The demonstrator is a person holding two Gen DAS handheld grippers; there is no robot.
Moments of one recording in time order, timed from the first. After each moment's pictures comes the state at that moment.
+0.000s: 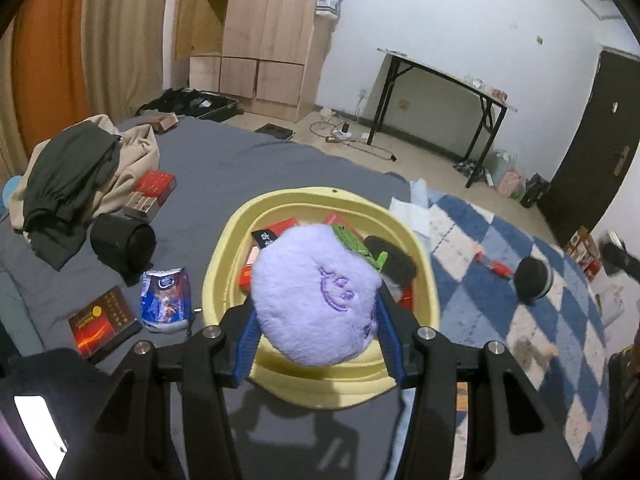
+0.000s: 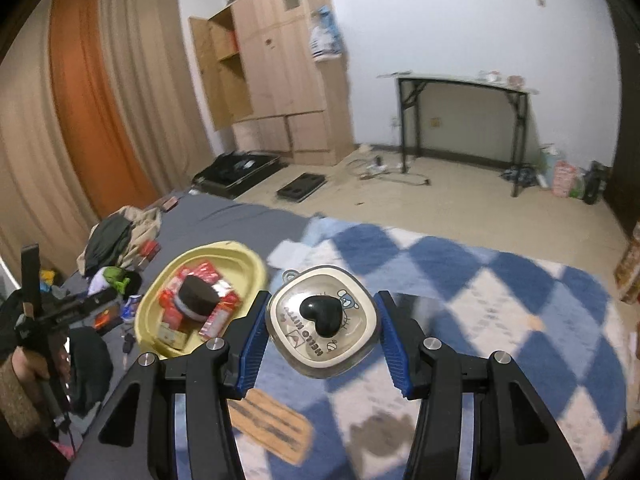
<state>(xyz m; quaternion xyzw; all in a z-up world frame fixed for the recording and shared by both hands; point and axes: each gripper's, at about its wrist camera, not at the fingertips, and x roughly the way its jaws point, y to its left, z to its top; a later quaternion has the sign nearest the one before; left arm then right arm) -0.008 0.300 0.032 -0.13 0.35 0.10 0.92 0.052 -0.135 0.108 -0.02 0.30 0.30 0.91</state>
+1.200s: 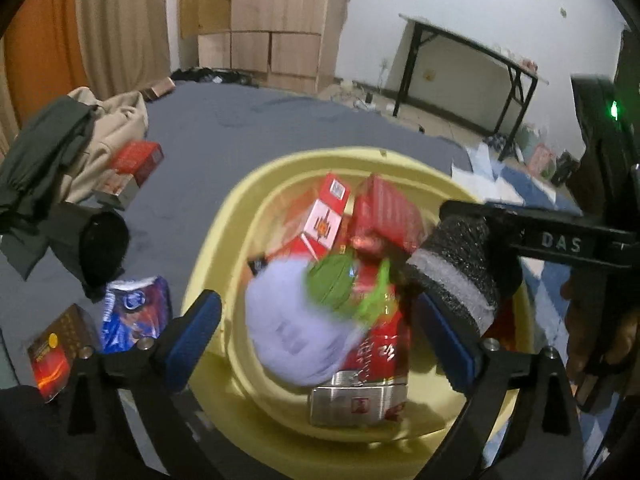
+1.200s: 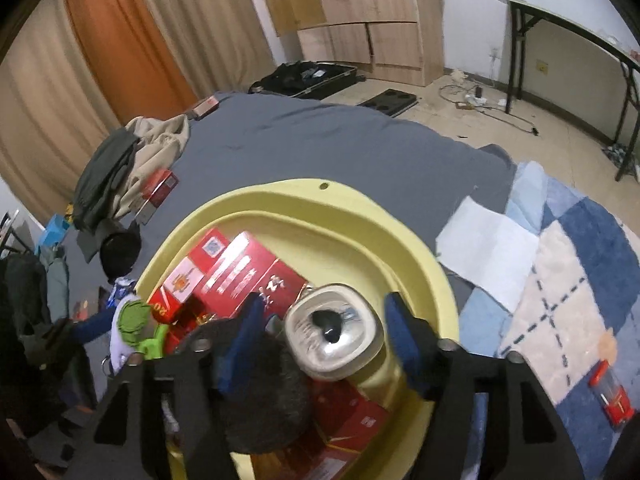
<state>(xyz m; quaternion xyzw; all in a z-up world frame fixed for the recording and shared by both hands) 0.061 0.334 -0.038 -0.12 0.39 0.13 0.91 0.213 0.135 -0.013 -0.08 0.41 0.39 0.82</state>
